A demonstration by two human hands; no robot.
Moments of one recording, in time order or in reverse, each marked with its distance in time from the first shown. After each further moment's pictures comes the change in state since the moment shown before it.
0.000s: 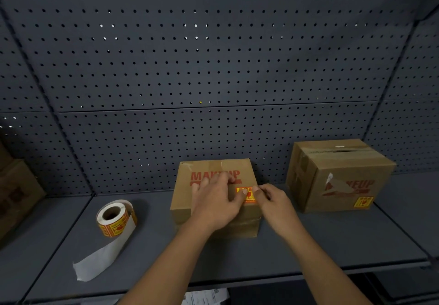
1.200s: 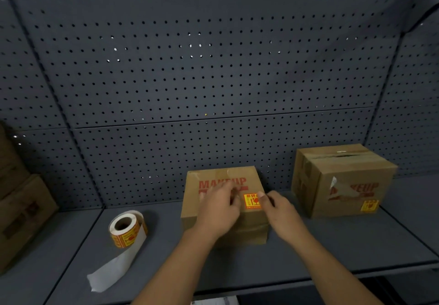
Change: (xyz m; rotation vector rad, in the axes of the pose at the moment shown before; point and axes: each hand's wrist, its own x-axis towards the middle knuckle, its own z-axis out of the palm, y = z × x) left_hand -0.009 -0.002 -0.017 -0.165 0.009 0.025; right_hand -0.006 -0.002 0.002 -0.129 0.000 0.000
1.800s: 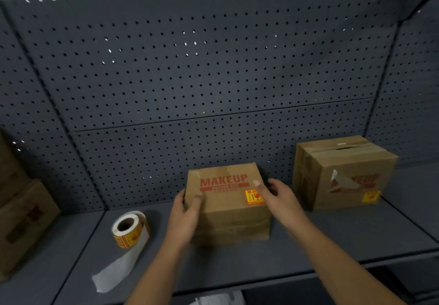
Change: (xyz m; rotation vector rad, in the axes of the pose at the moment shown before) left_hand -0.026 -0.064 -0.023 -0.768 0.154 -0.500; right_hand 0.015 0.000 0.005 0.254 0.036 0.110
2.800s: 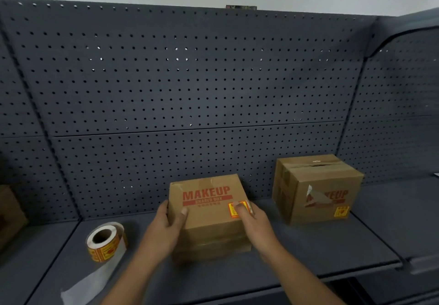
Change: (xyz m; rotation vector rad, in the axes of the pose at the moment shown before) left_hand -0.002 -0.002 -0.014 0.205 -0.148 0.158; right_hand -0.032 -0.005 0.013 0.217 -0.078 0.021
